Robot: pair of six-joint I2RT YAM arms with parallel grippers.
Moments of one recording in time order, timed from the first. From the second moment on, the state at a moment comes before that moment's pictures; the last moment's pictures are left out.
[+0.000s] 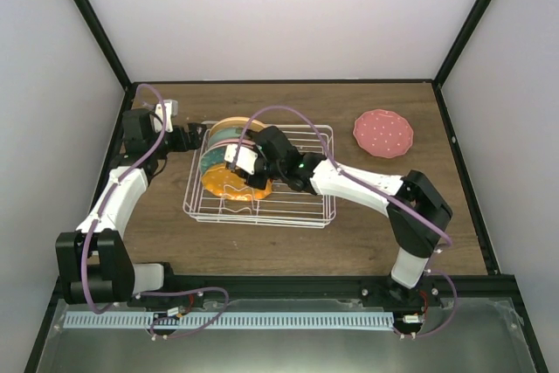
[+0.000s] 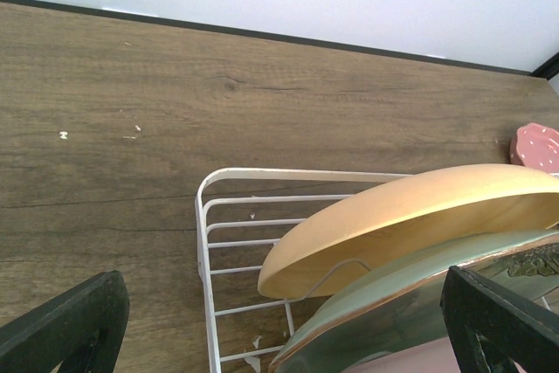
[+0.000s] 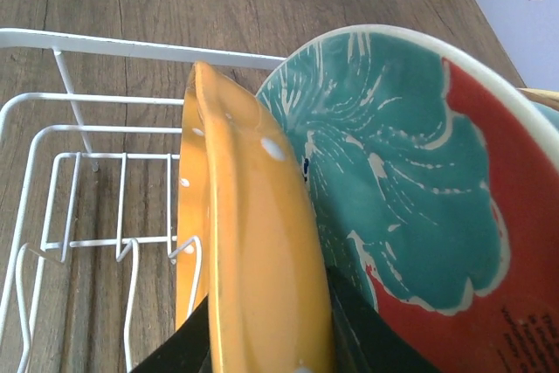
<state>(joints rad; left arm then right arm) 0.04 1.29 0.90 -0.15 0.45 -0.16 0.91 1.74 1.27 -0.11 -0.19 -0.52</state>
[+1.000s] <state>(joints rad) 0.04 1.29 0.91 -0.14 0.46 -0.18 0.86 1.50 1.49 -0.45 -0.15 -0.56</state>
